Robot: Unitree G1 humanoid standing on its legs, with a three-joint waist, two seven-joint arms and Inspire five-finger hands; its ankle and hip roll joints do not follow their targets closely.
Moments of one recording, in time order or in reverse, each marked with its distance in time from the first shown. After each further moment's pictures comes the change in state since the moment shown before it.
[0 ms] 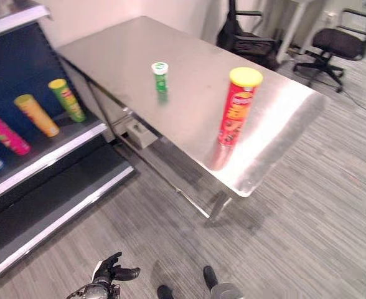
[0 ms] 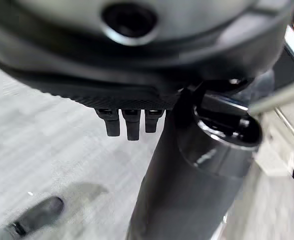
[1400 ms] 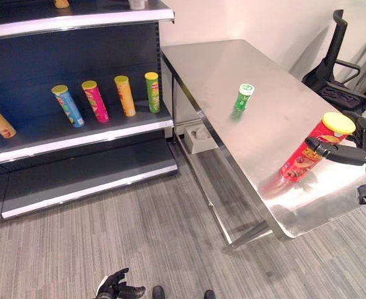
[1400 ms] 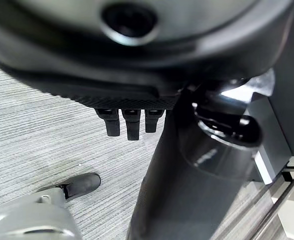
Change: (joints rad) left arm 0.106 -0.002 -0.052 0.011 0.030 -0.017 -0.043; right arm -0.538 -0.100 0.495 0.247 0.030 -0.096 0.165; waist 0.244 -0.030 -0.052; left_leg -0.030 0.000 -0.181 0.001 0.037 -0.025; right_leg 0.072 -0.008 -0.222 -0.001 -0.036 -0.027
